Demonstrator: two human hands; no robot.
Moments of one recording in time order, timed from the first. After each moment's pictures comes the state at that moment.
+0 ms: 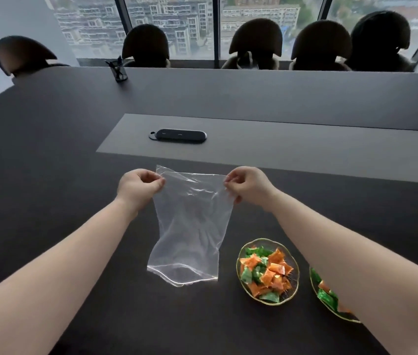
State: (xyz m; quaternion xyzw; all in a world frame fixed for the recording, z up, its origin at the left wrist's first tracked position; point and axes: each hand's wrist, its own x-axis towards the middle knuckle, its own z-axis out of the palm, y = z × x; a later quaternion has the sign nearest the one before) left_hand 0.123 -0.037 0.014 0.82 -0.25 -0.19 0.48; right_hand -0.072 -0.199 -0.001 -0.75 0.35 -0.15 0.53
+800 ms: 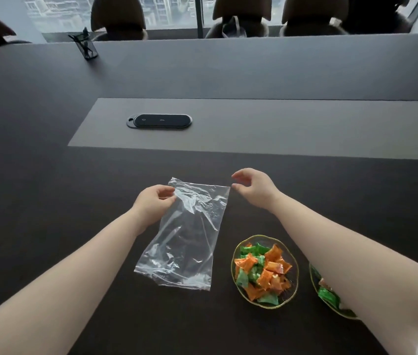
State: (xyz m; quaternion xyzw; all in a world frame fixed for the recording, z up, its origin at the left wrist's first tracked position) left_hand 0.108 -0.087 -0.050 0.83 -0.31 -0.32 0.33; right_hand -0.085 -0.254 -0.080 -0.79 0.40 -0.12 0.44
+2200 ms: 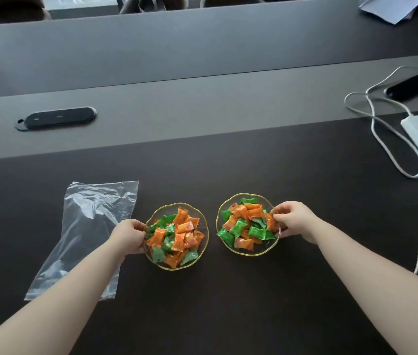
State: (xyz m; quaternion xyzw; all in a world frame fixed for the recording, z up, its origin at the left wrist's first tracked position) left_hand -0.040 -0.145 -0.138 0.85 -0.22 -0.44 0.20; right_hand -0.385 -0.297 -0.140 -0.53 0.65 -0.03 0.54
